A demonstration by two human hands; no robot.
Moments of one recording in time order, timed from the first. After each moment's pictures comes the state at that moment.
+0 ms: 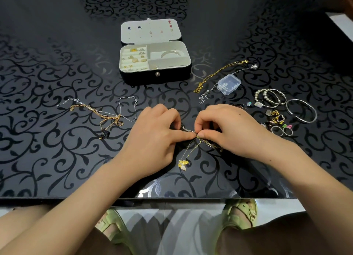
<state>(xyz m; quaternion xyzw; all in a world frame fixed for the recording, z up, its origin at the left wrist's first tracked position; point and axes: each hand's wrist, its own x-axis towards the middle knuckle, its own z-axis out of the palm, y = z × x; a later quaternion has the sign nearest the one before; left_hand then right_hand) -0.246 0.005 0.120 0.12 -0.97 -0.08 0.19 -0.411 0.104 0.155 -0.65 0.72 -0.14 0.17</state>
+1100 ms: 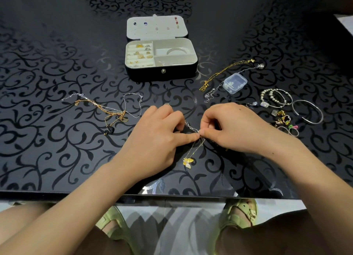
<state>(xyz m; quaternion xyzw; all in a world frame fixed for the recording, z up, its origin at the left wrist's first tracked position) -0.238 0.006 0.121 0.10 -0.98 -0.04 0.17 -0.405 0.096 0.162 -0.63 0.75 -0.08 0.19</state>
